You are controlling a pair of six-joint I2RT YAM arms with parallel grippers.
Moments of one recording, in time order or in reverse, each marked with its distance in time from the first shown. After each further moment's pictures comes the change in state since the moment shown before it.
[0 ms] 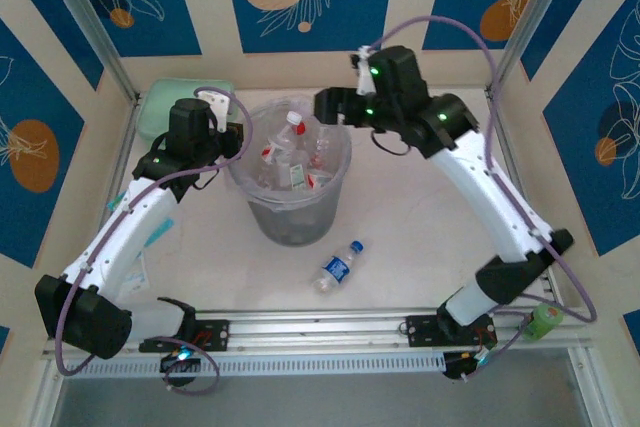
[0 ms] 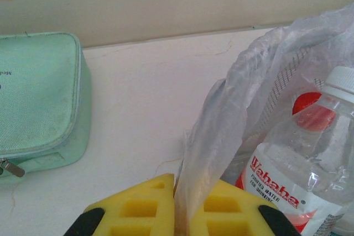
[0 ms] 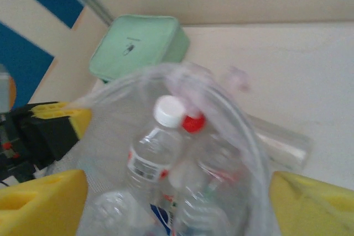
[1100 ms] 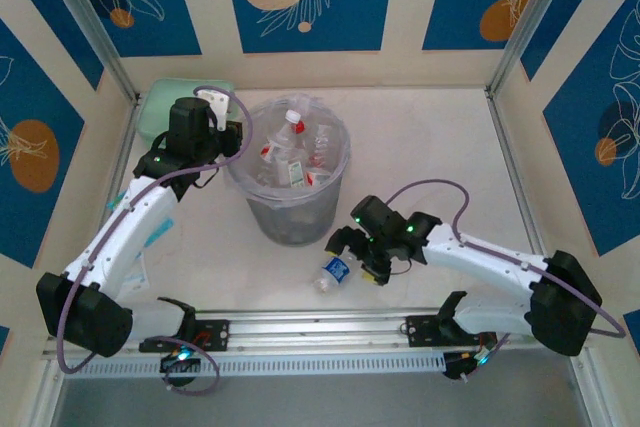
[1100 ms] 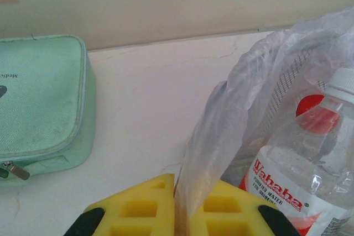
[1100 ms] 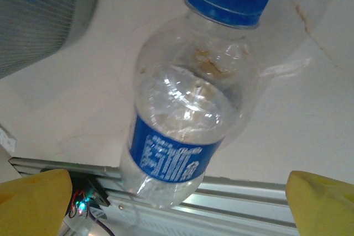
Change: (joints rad) left arm 0.003 0.013 0.000 0.015 -0.009 0.005; right arm 0.257 -0.312 -1.179 0.319 -0.240 0.885
